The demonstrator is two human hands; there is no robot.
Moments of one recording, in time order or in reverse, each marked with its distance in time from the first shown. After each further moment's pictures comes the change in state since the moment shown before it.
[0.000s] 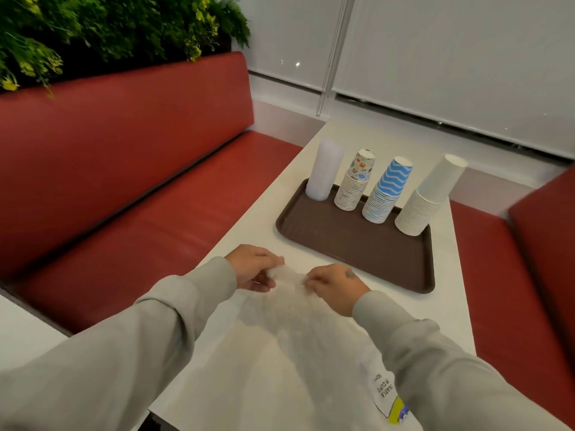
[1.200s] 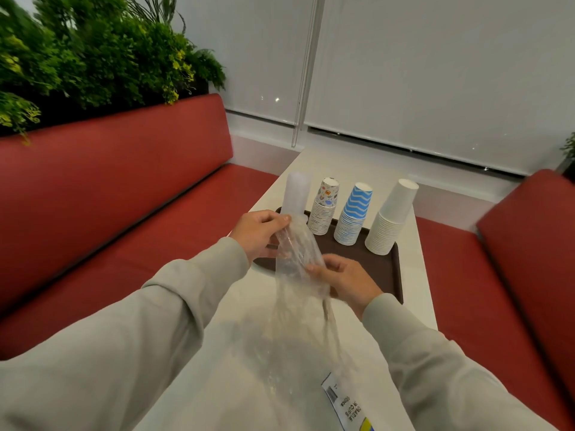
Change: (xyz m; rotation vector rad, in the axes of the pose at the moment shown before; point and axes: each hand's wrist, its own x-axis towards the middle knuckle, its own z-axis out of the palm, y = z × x) left_hand -0.011 0.109 0.054 -0.162 0.061 0.398; right_hand -0.032 0.008 -0.070 0.824 0.152 0.003
